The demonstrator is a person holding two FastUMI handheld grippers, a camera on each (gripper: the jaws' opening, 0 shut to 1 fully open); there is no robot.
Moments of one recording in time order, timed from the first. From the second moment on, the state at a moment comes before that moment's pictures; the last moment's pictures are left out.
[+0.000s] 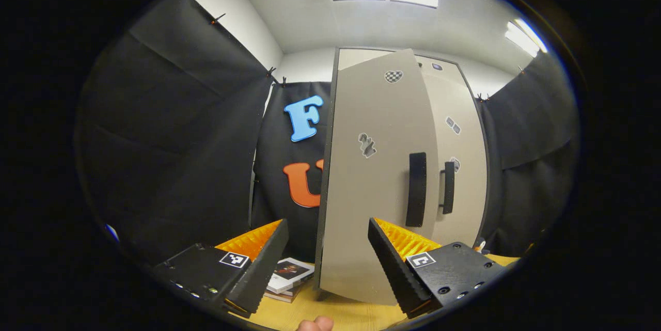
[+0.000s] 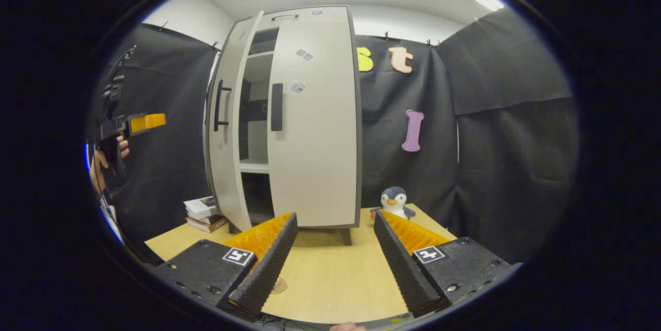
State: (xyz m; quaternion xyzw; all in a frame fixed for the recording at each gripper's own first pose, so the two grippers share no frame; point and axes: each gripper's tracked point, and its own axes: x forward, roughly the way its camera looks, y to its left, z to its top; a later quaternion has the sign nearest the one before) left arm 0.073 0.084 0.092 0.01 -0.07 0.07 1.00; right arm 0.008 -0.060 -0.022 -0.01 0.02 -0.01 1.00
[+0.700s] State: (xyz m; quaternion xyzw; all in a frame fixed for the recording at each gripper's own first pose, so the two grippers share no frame) left arm 0.012 0.019 -0.009 -0.01 -0.02 0.09 1.00; right arm 0.028 -0.055 -0.016 0.00 0.02 0.00 1.00
